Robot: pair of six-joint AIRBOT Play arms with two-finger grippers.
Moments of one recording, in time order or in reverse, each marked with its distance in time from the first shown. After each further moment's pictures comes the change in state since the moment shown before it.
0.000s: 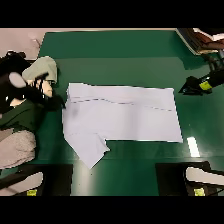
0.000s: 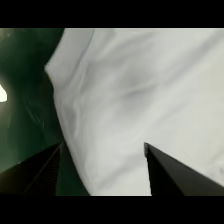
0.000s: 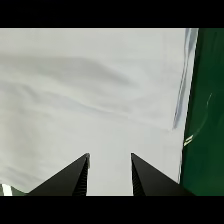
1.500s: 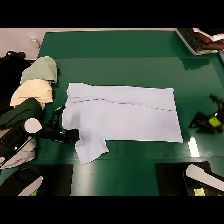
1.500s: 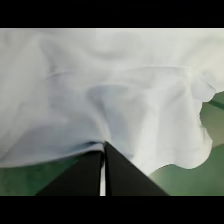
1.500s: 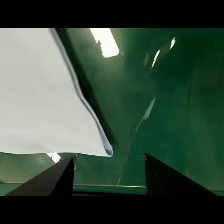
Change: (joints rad) left arm -0.329 0.367 -0.496 -0.204 0.201 -0.183; right arm -0.327 0.151 -0.560 -0.172 0.031 -0.014
